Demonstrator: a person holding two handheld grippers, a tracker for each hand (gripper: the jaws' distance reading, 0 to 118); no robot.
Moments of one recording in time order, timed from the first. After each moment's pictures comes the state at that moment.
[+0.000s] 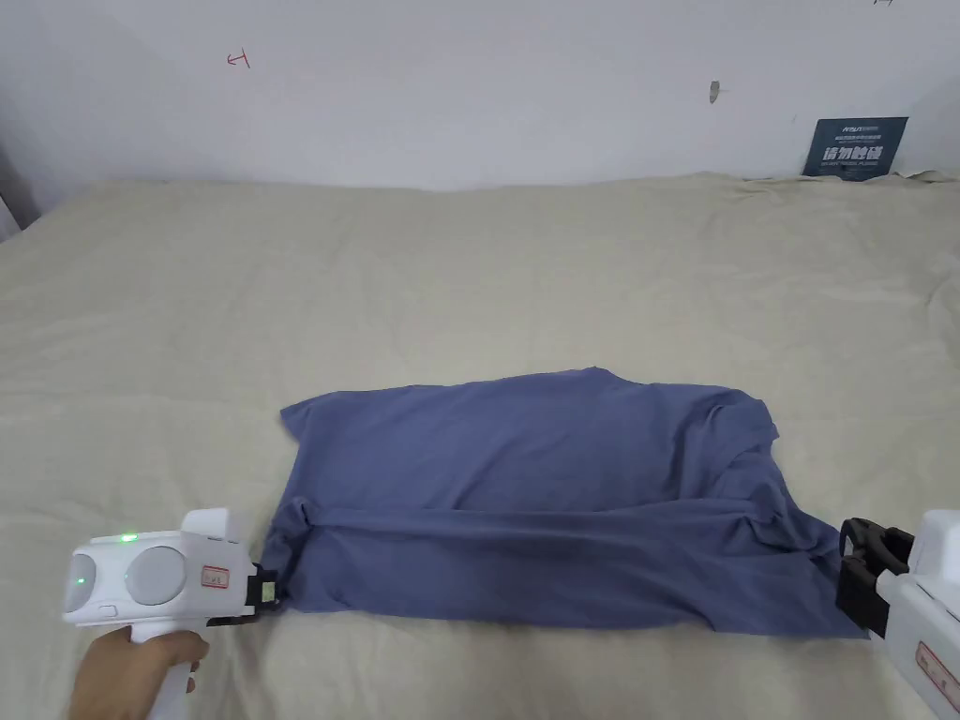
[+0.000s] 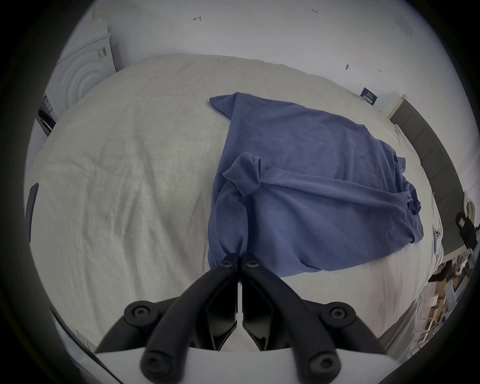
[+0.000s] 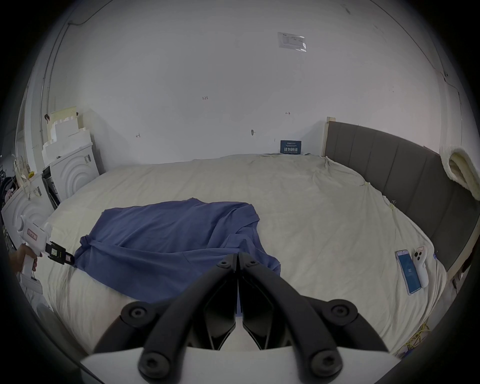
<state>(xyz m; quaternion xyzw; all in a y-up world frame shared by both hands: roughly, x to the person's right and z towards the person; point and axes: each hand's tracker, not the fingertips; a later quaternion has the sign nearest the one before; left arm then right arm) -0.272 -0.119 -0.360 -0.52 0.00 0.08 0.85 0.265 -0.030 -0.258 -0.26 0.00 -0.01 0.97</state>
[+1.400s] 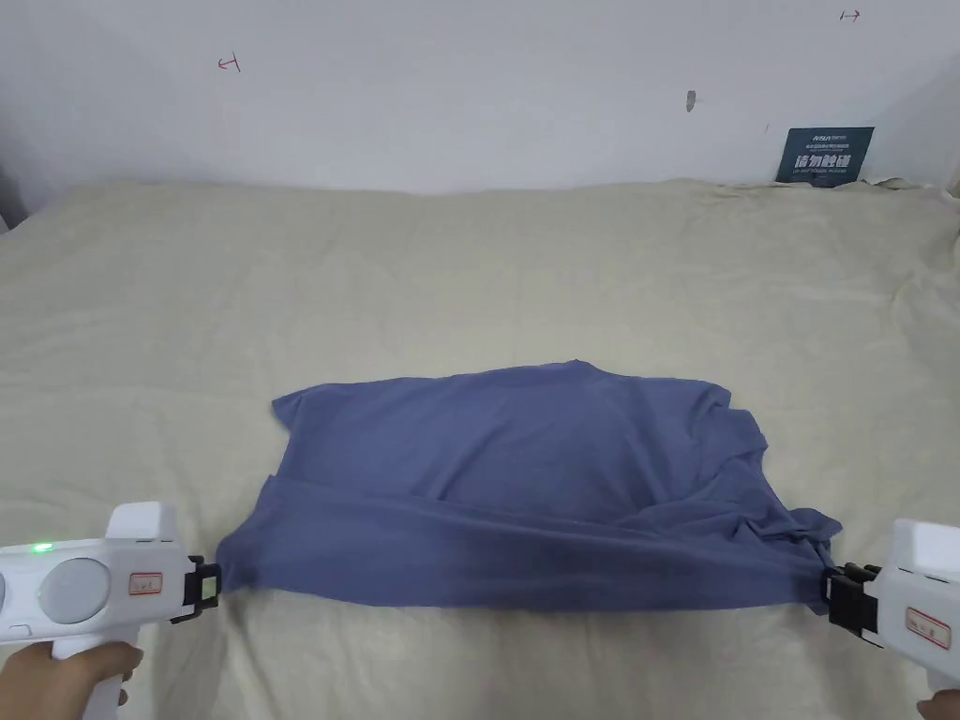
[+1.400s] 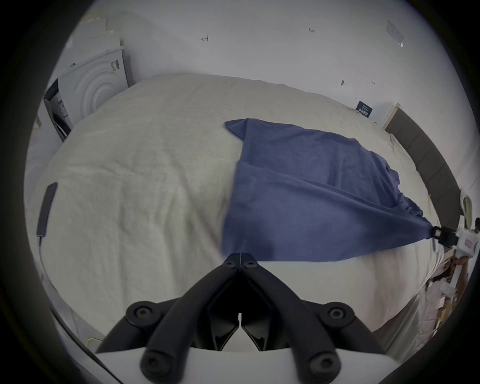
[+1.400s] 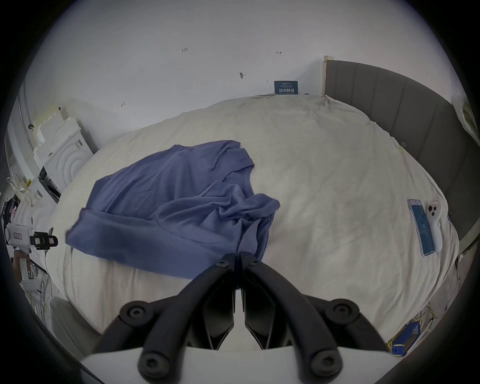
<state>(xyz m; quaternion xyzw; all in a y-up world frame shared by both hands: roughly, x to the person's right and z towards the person) -0.285 -0.072 -0.291 -0.47 0.01 0.06 0.88 0.318 -0.071 -0.260 -0.40 0.01 -0.07 0.91</state>
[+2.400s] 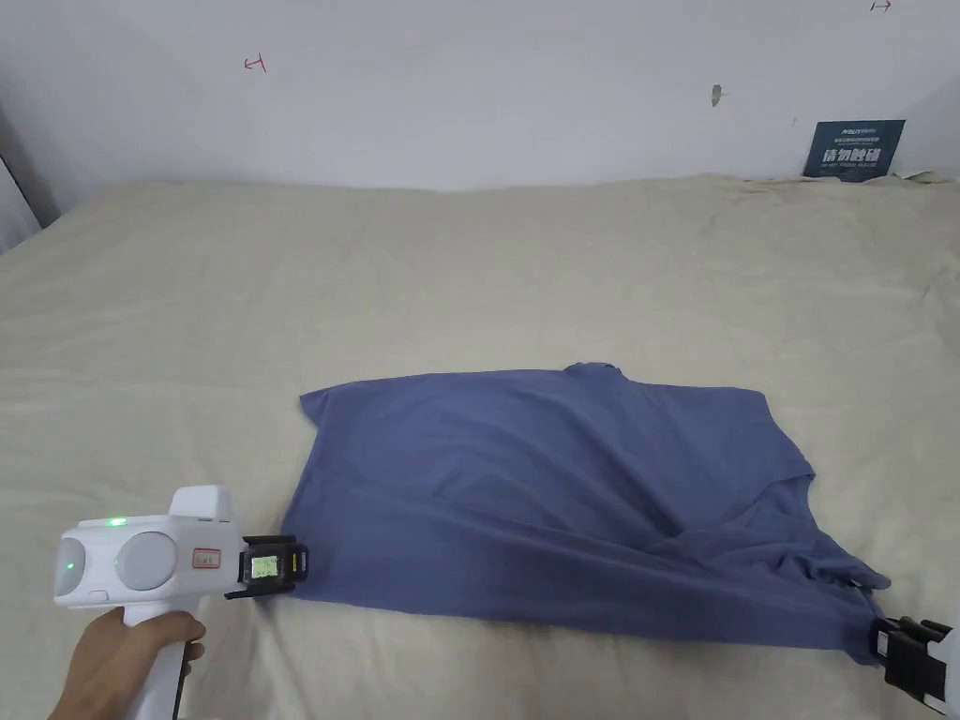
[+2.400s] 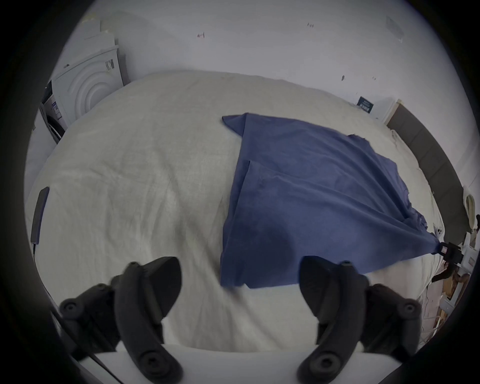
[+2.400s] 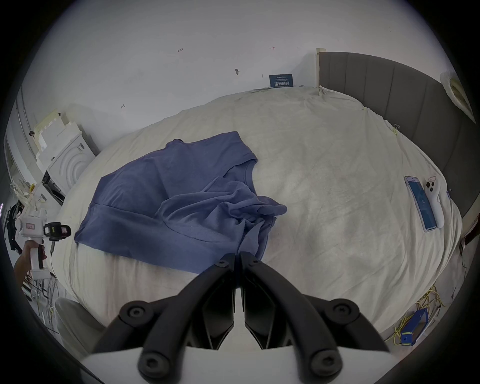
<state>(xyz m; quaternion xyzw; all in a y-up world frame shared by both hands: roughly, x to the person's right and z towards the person) -0.290 -0.106 -0.340 -0.48 0.00 0.07 0.87 0.314 -0.080 -0.226 -0.41 0.01 -0.09 0.91</state>
